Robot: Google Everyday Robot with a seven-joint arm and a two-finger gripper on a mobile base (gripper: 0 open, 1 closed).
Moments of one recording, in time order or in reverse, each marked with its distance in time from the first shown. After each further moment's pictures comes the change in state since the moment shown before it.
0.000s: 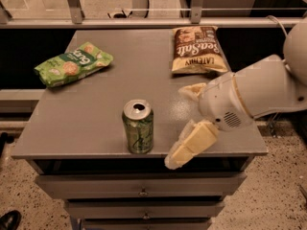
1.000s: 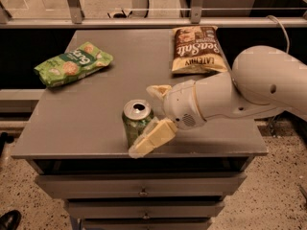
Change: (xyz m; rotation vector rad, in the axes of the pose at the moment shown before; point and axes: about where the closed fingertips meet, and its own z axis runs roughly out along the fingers) arm -0.034 -0.017 0.078 -0.042 -0.205 -0.034
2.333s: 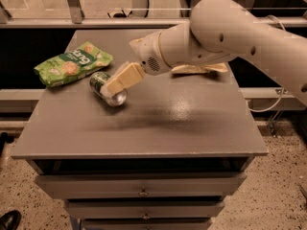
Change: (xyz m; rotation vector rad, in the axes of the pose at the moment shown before) arm -0.085 -0.119 0.041 0.134 -0.038 -0.005
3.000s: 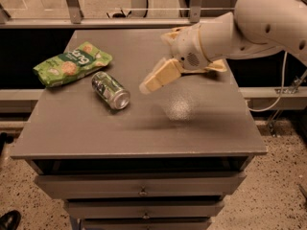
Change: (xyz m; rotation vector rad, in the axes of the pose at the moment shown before) arm 0.031 -0.026 -0.071 0.038 0.057 -0.062
